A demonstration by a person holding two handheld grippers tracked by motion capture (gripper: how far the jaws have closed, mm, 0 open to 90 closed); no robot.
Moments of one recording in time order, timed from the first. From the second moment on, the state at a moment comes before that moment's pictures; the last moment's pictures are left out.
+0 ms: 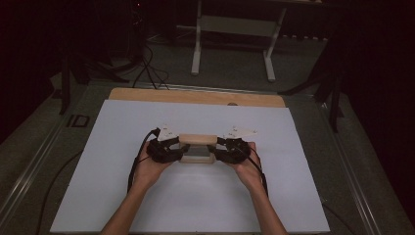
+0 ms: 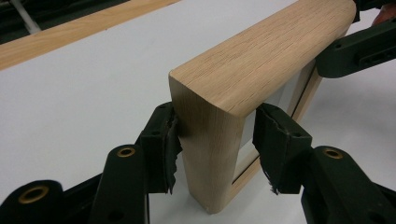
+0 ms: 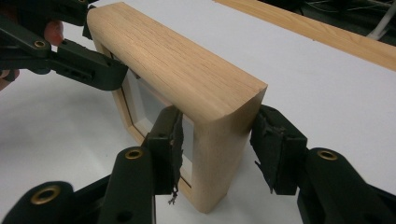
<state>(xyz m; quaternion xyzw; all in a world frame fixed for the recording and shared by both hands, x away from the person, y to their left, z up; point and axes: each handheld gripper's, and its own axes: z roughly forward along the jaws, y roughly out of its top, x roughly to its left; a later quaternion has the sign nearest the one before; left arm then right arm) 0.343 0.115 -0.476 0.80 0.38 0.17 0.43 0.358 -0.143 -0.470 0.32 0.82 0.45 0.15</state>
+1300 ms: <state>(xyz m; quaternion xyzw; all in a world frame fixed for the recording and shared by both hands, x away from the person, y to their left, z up) 0.349 0.113 -0.479 0.79 0.40 0.17 0.44 0.366 -0.145 -0.474 0.34 0.81 0.46 0.13</state>
